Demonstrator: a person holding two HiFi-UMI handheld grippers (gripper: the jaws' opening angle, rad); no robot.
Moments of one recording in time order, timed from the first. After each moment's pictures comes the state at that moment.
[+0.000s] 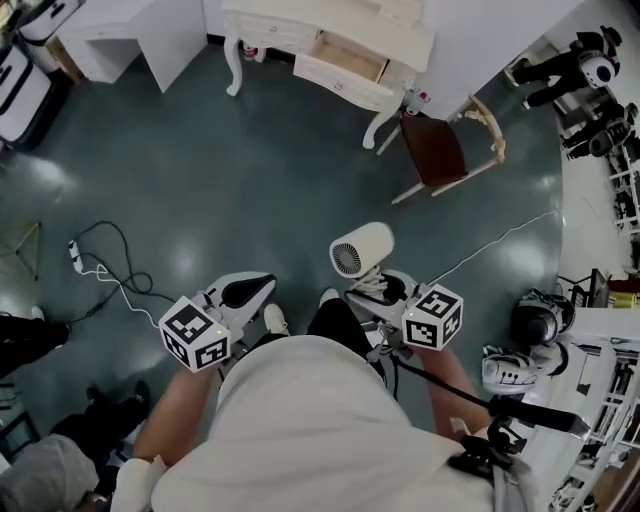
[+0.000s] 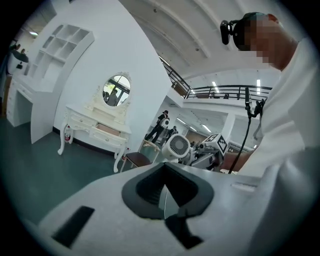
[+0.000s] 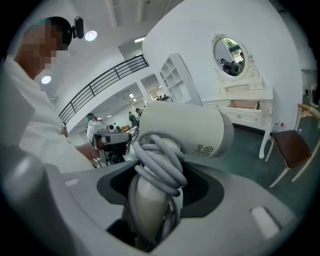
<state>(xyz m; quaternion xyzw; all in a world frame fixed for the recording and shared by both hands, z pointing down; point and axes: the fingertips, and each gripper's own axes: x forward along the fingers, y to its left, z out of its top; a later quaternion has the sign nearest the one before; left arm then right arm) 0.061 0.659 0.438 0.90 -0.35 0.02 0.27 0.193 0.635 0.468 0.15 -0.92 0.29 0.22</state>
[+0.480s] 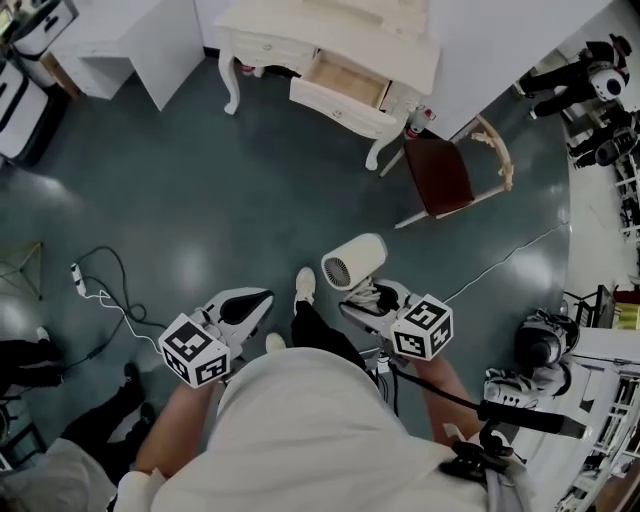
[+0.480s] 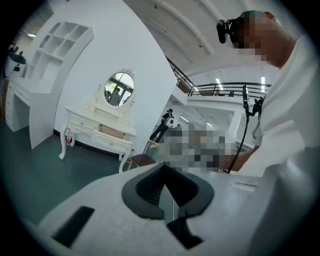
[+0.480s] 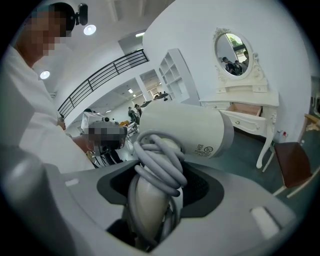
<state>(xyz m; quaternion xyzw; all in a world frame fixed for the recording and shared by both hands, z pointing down) 0.058 0.537 0.454 0.89 -0.36 0.03 0.28 0.184 0.508 0.500 0.15 -0.92 0.27 0.25</state>
